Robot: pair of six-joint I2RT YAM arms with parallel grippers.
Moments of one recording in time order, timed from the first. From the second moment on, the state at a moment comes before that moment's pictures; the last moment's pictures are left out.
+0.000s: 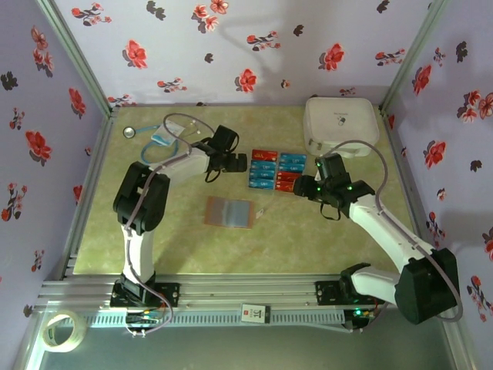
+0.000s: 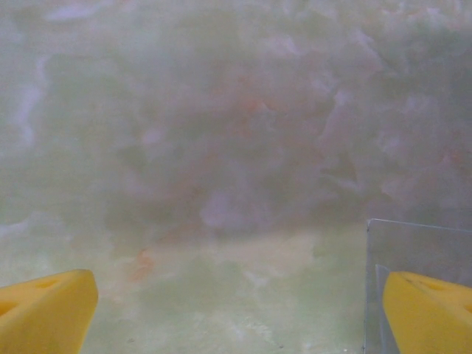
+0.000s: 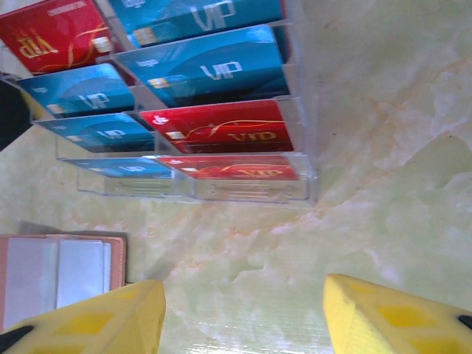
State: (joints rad) left arm -0.59 2.02 1.47 -0.45 -0.12 -0.47; right arm 0.38 1.16 0.82 -0.56 -0.10 0.57
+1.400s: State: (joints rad) left arm -0.44 1.40 0.89 -0.39 0.03 -0.54; right arm 0.58 1.77 1.30 -0.66 0.11 0.13
